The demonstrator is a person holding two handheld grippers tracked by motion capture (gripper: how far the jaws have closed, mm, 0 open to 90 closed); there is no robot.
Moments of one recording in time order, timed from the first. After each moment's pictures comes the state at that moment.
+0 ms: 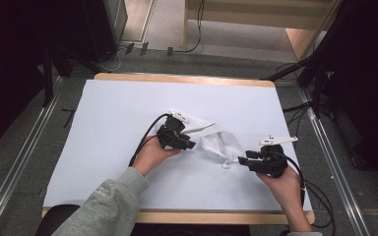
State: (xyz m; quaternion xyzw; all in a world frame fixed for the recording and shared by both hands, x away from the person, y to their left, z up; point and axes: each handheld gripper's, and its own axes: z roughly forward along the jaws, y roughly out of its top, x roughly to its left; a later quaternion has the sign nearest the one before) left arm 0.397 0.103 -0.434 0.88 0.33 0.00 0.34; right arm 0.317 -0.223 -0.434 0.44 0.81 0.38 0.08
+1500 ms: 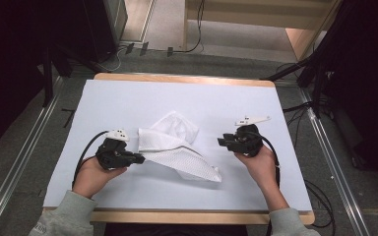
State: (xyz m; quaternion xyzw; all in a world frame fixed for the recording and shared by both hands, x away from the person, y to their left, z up) left arm 0.313 0.250 -0.411 0.86 0.36 0.00 0.36; right arm 0.370 -0.159 -0.422 0.40 0.82 0.40 0.08
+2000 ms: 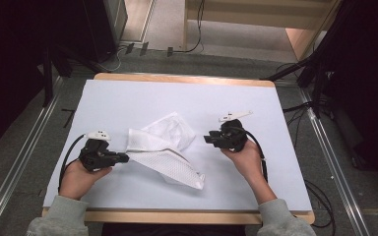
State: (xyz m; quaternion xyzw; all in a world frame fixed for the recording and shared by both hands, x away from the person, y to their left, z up) left arm 0.309 0.294 -0.420 0.83 0.42 0.02 0.37; right arm 0.386 -0.119 -0.424 0.38 0.83 0.40 0.06
